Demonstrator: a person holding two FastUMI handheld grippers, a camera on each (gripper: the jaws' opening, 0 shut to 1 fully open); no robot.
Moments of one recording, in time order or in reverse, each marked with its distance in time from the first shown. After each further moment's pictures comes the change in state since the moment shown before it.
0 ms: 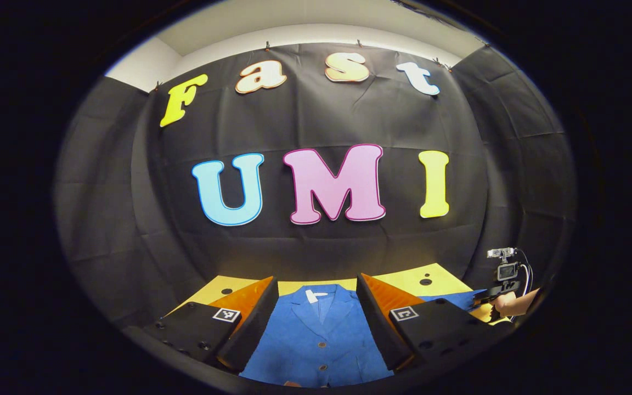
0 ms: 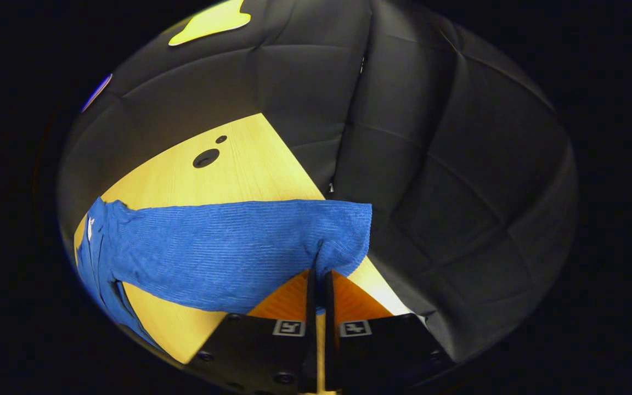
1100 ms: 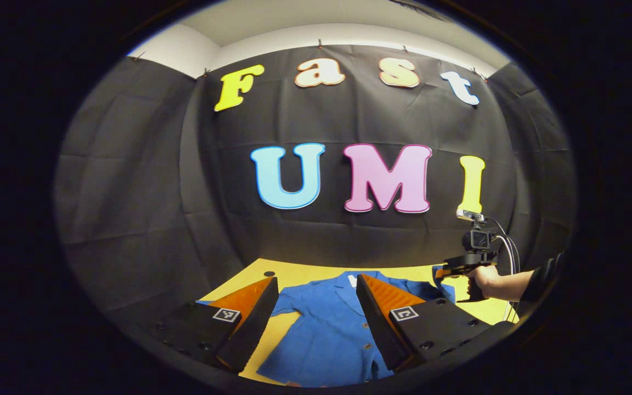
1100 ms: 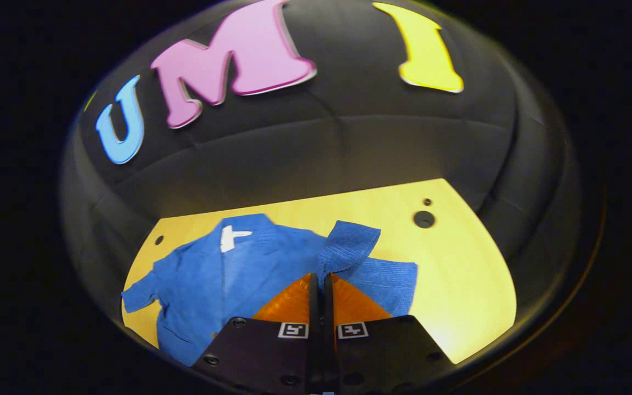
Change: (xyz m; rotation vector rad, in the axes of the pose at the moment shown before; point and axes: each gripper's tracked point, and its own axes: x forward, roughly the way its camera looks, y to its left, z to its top) left arm -0.078 0.139 -0.047 -0.108 0.036 0.173; right arm -0.143 0.367 0.023 -0.276 -0.183 0.493
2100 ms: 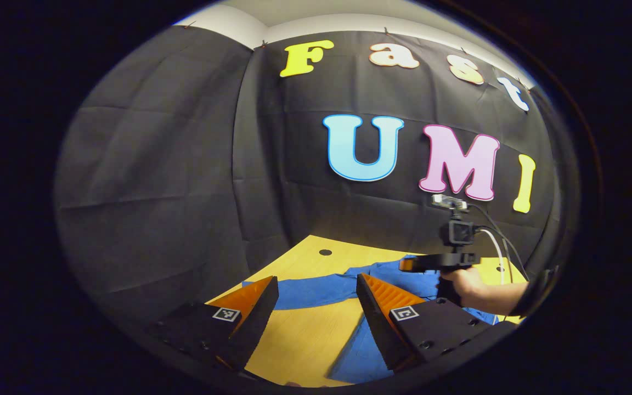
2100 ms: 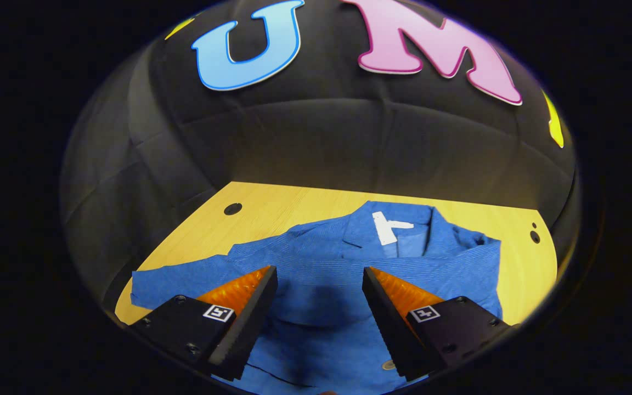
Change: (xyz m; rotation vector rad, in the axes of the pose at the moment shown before) left arm 0.058 0.185 -0.084 -0.121 0.070 0.148; right arm 0.035 0.253 -0.072 -0.210 -0.038 0.150
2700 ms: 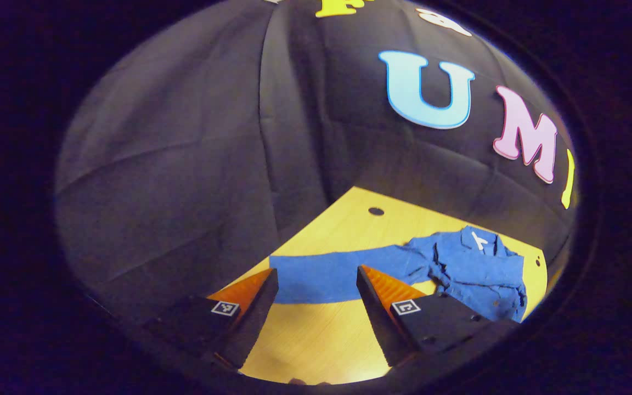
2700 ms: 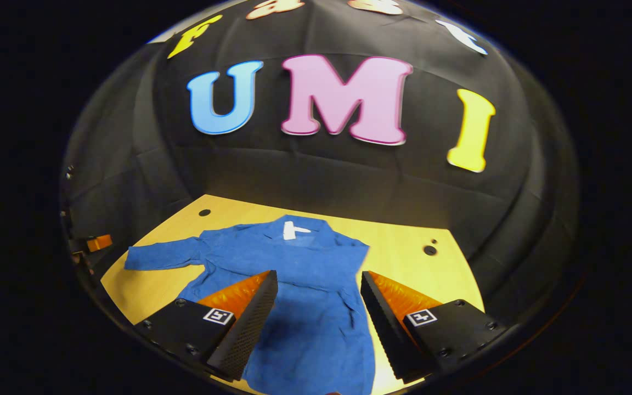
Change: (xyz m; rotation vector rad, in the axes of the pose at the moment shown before) left arm 0.151 0.107 -0.097 -0.022 0.414 0.128; right arm -0.272 -0.172 0.011 -0.033 -0.114 -0.237
